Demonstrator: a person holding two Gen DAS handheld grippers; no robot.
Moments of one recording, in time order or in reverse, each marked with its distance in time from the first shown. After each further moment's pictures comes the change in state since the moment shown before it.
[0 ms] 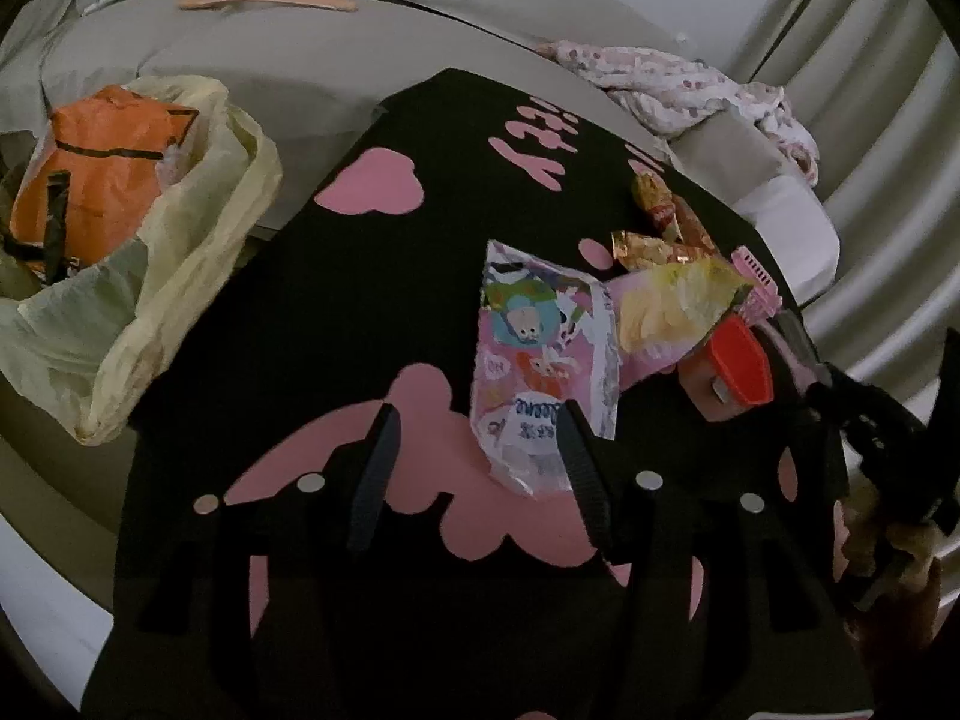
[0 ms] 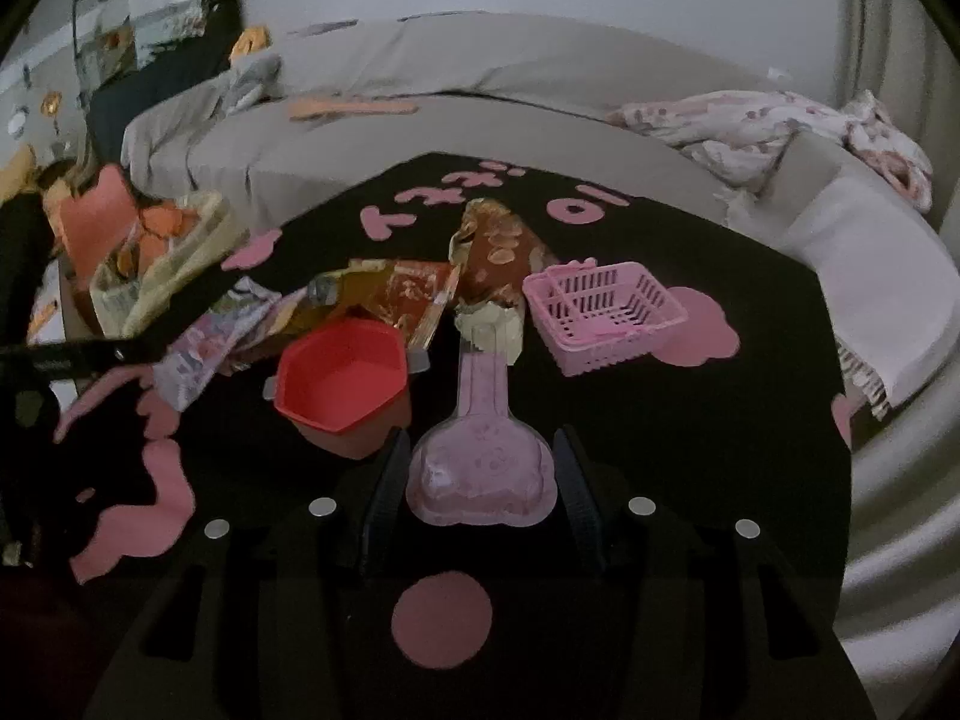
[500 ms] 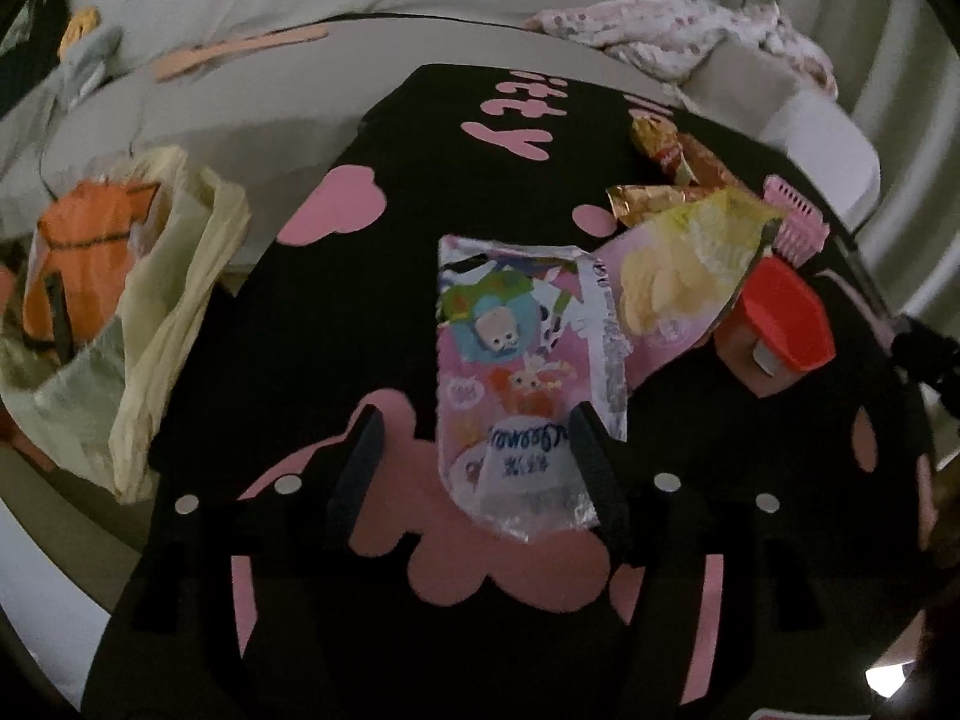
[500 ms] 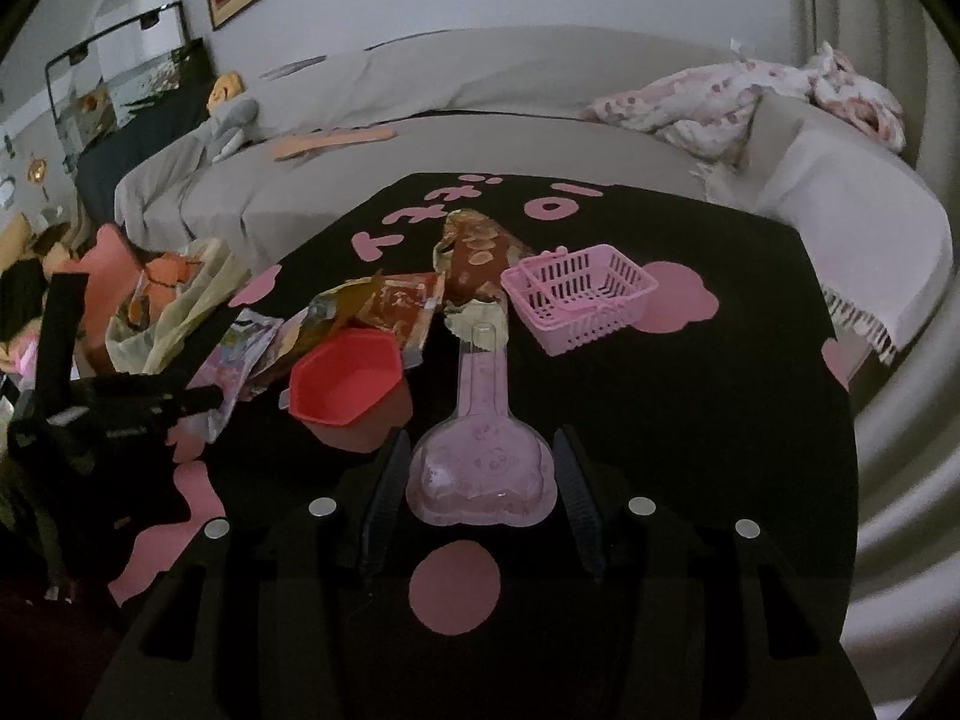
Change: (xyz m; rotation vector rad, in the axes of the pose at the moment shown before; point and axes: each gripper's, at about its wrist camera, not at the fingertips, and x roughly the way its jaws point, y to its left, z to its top) left arm 0.030 -0.042 0.003 0.199 0.013 0.197; right arm -0.013 -0.016 -0.014 0.130 -0.030 0.034
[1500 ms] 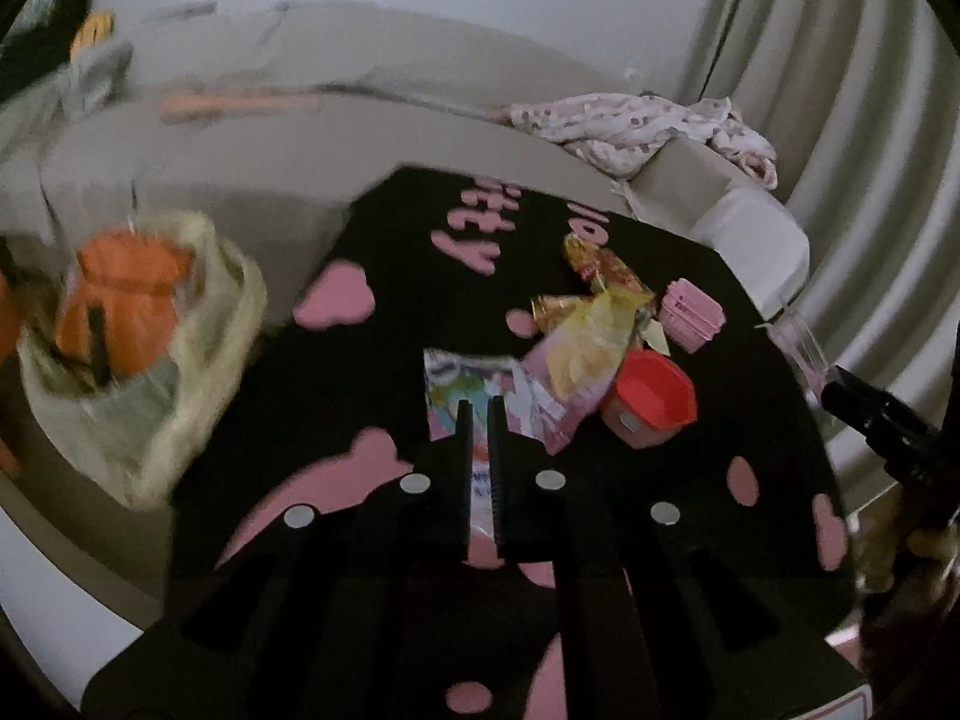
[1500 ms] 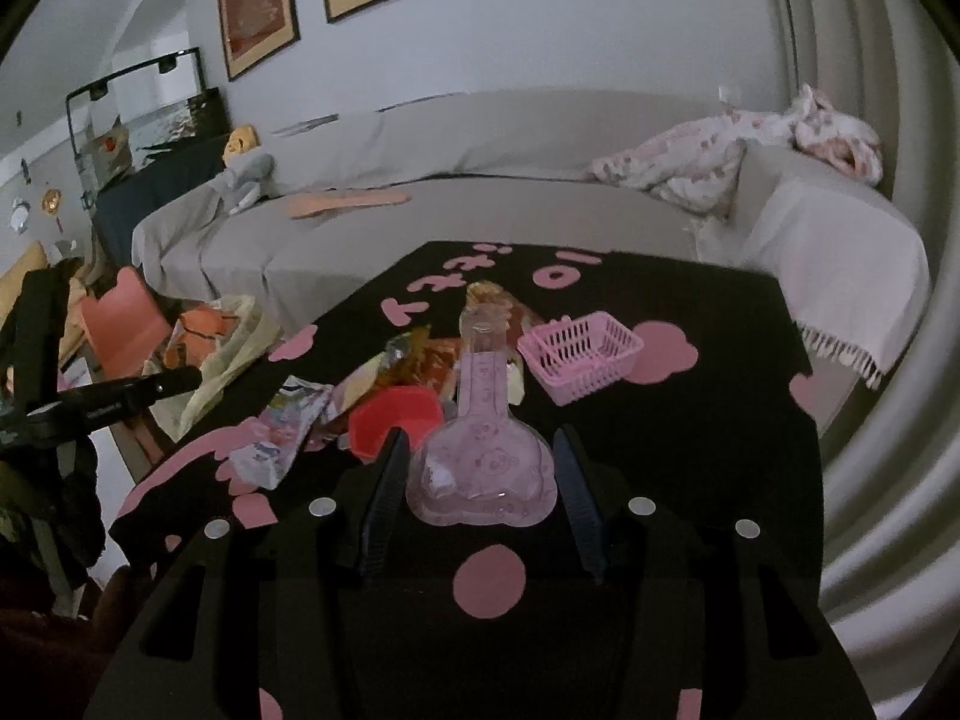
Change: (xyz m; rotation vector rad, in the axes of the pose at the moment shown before) left arm -0.084 0.015 -0.003 -0.106 -0.175 -0.170; right arm -0.058 0.012 0.000 -0.004 -0.151 0.018
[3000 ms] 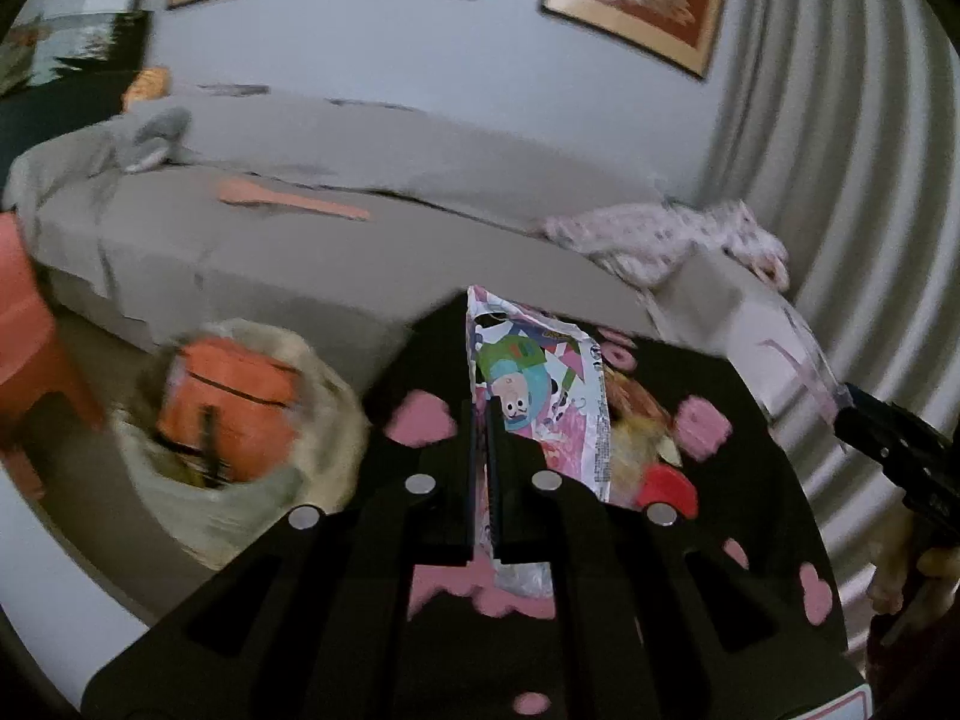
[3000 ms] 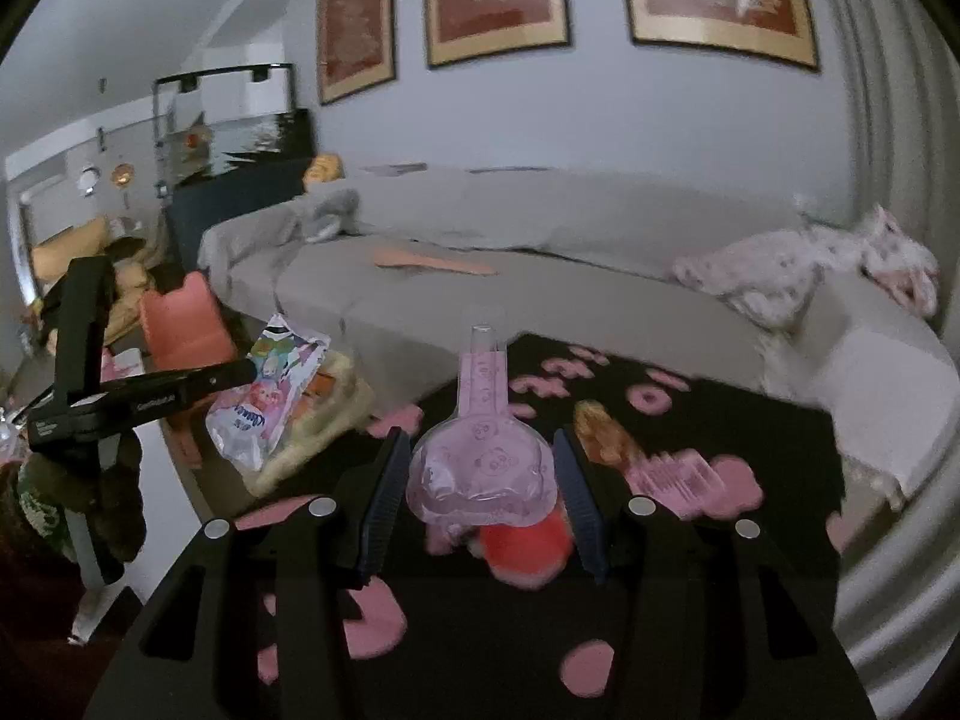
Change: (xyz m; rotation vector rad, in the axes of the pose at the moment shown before) left arm -0.100 0.039 0.039 -0.020 -0.283 0.105; right arm -0.041 0.085 0.058 -0.164 -0.147 0.128
